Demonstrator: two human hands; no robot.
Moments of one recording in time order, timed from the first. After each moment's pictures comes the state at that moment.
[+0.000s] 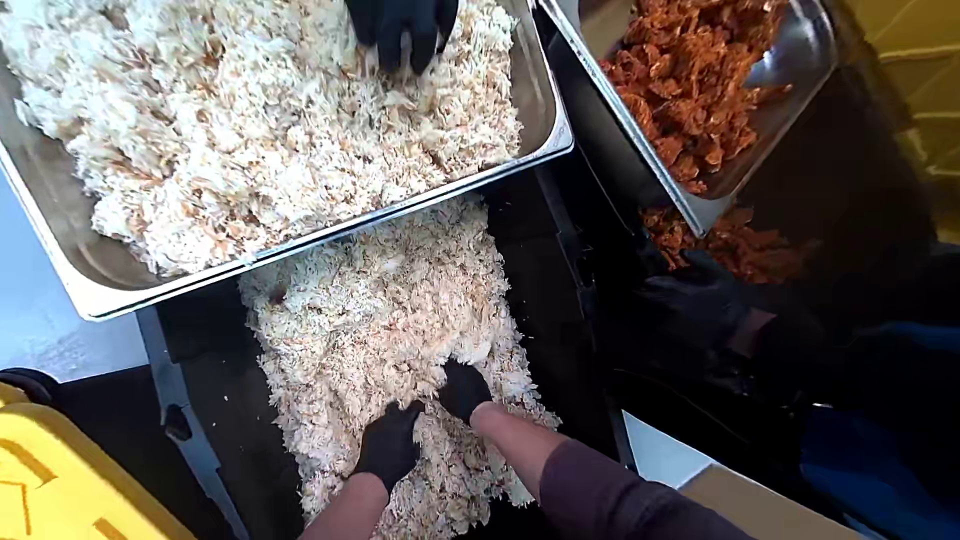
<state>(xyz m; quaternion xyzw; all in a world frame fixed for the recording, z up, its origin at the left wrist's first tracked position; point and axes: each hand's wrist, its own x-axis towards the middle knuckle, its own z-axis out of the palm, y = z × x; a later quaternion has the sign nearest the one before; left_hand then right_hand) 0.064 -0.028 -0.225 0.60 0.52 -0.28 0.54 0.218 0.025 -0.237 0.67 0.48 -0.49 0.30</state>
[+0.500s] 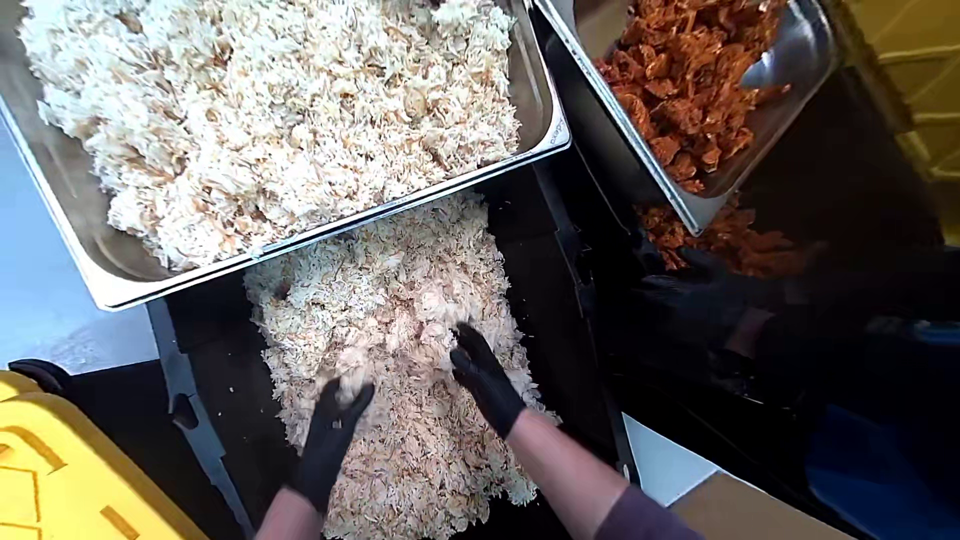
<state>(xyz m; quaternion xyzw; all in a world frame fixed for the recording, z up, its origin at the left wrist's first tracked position) -0.008 -0.026 -0.189 0.26 0.73 0.15 0.62 0.239 0.012 -0.204 0.69 0.27 -0.63 -0.24</state>
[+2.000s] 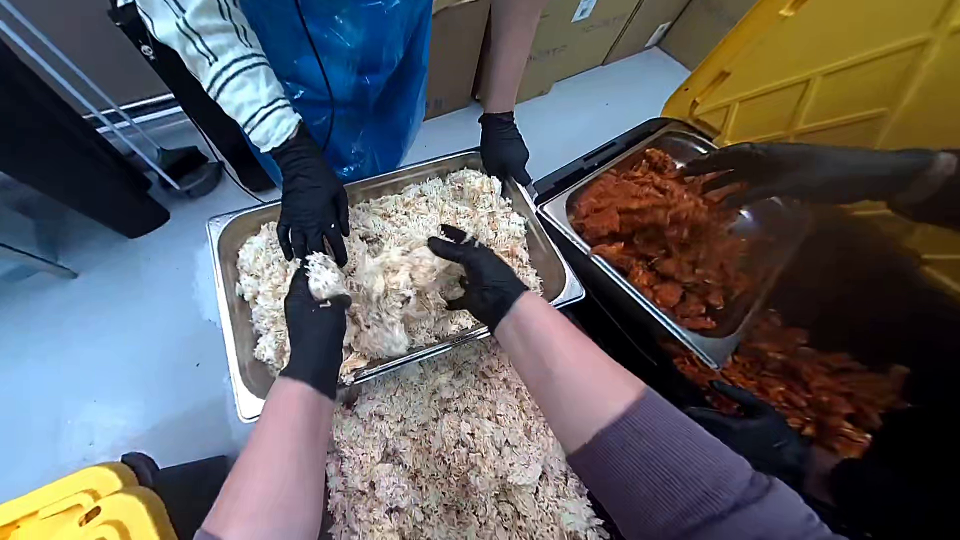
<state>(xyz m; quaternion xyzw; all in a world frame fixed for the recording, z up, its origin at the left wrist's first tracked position) -0.050 0.238 -0.061 0.37 0.69 0.49 0.38 0.142 0.291 -0.033 0.60 0.29 -0.65 -0.37</state>
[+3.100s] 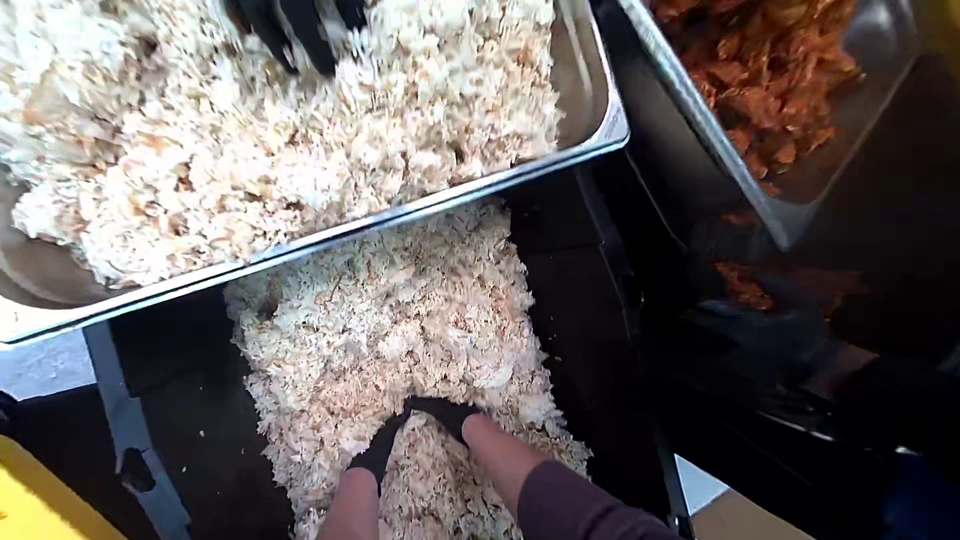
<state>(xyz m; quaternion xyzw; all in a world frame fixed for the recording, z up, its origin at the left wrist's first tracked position) 0.048 -0.032 -0.291 0.17 0.66 -0.05 0.73 0.203 0.018 -0.287 0.60 0.39 -0.63 0.31</state>
